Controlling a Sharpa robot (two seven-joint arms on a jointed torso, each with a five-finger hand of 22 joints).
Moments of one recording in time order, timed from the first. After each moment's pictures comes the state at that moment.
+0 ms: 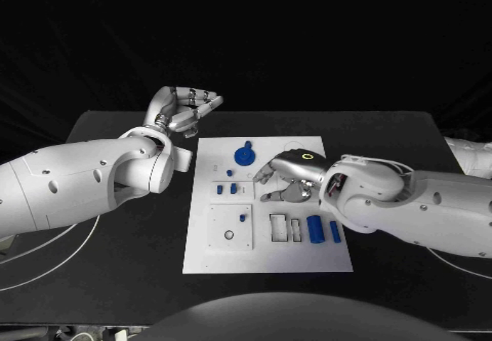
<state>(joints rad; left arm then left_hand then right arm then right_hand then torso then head) 1.32 -0.78 -0.22 1.49 -0.24 -0.69 0.49 1.34 -0.07 -0.10 0.29 0.18 1.01 0.15 0.08 0.08 1.13 0.09 0.10 0.07 1.46 0.02 1.39 1.31 0.06 1.36 0.13 1.28 1.31 1.25 -0.85 -0.21 1.77 -1.57 -0.31 -0.11 1.41 -0.06 0.17 0.21 0.05 0.91 0.18 0.06 0.06 0.99 0.14 0.06 0.06 1.47 0.06 1.57 1.31 0.01 1.46 0.17 1.57 1.31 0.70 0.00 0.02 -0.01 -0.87</state>
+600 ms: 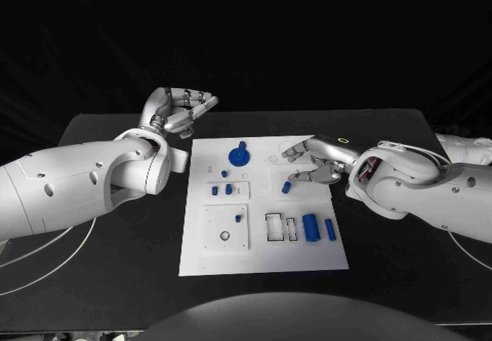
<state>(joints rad) 1.32 -0.77 -0.22 1.47 -0.24 -0.69 0.49 1.35 -0.06 -0.10 0.29 0.18 1.01 0.15 0.08 0.08 1.13 0.09 0.10 0.07 1.46 0.02 1.39 1.31 0.06 1.36 0.13 1.28 1.31 1.27 -0.98 -0.21 1.73 -1.49 -0.34 -0.08 1.41 -0.05 0.13 0.22 0.05 0.77 0.20 0.06 0.06 0.88 0.15 0.06 0.06 1.47 0.06 1.57 1.31 0.01 1.46 0.17 1.57 1.31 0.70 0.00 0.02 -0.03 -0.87</state>
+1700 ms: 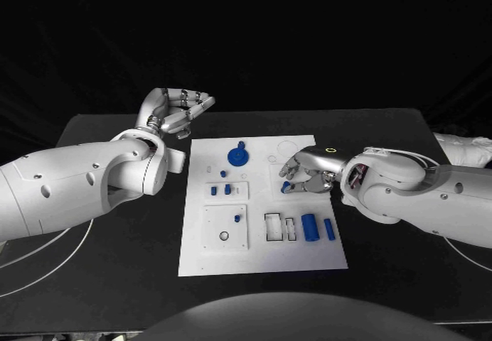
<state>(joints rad) 1.32 -0.77 -0.22 1.47 -0.24 -0.69 0.49 1.35 -0.06 -0.10 0.29 0.18 1.01 0.15 0.08 0.08 1.13 0.09 0.10 0.07 1.46 0.02 1.39 1.31 0.06 1.36 0.13 1.28 1.31 1.26 -0.95 -0.21 1.74 -1.55 -0.22 -0.15 1.45 0.00 0.09 0.22 0.05 0.92 0.14 0.10 0.08 1.03 0.11 0.10 0.07 1.47 0.05 1.57 1.31 0.01 1.47 0.17 1.57 1.31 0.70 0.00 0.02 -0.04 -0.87</state>
